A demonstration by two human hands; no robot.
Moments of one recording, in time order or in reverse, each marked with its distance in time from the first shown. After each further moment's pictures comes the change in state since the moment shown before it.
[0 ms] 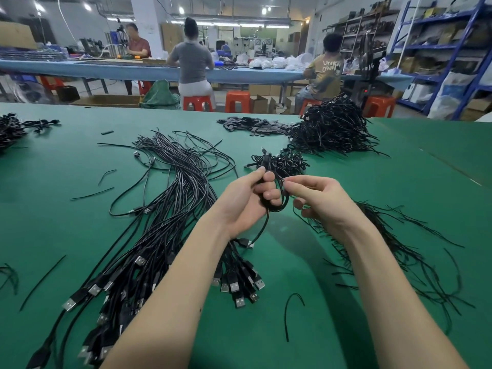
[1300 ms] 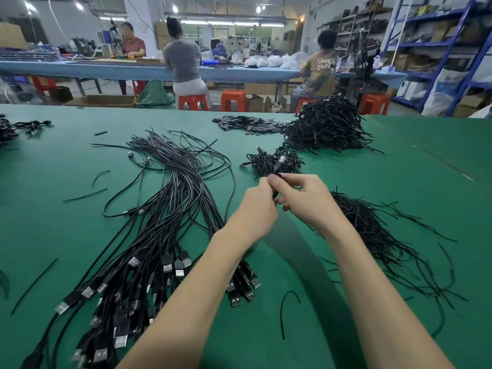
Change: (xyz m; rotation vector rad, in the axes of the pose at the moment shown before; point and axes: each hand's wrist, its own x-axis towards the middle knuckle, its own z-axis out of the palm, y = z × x) left_hand 0.010 -0.030 0.008 1.542 0.287 0.261; right_hand 0.003 -0.001 0.021 -0.418 0.137 -0.163
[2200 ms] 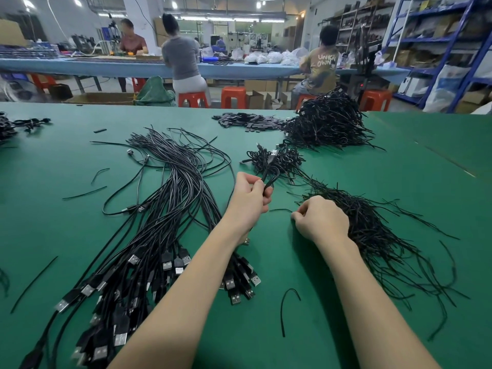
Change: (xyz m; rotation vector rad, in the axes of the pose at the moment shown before) left_hand 0.008 -0.019 0.009 -0.903 0.107 -0.198; right_hand -0.001 0.049 0.002 -0.781 0.072 0.293
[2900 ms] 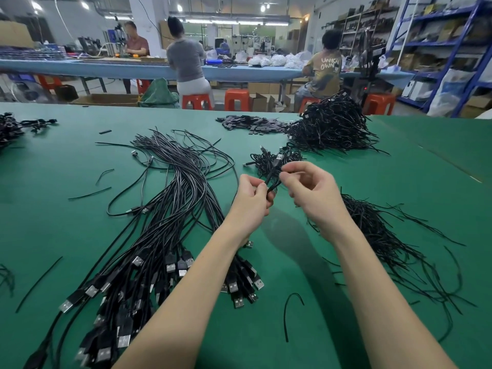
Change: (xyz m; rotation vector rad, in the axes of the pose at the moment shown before) left_hand 0.000 0.001 -0.005 0.098 -0.004 0.017; right_hand -0.008 -0.028 -0.033 1.095 -0.016 -0.343
